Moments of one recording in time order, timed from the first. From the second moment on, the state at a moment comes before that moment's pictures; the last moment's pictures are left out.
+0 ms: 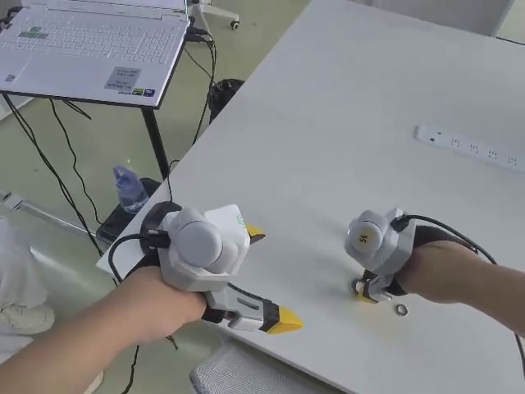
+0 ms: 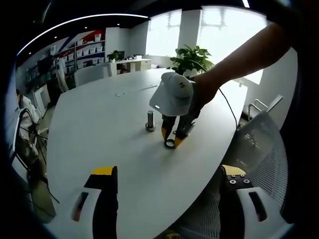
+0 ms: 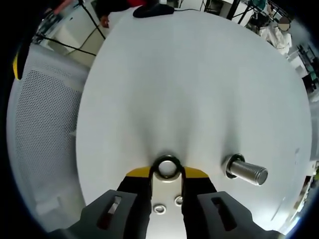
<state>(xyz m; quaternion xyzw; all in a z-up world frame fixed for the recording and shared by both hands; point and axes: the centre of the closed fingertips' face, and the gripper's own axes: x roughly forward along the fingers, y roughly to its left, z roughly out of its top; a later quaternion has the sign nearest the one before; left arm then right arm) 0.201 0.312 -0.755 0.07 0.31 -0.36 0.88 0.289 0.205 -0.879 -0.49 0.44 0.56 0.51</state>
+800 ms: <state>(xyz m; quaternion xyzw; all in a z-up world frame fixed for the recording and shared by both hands) 0.197 0.312 -0.757 0.07 0.31 -0.36 0.88 0.296 0.201 -0.851 -0.44 0.46 0.56 0.53</state>
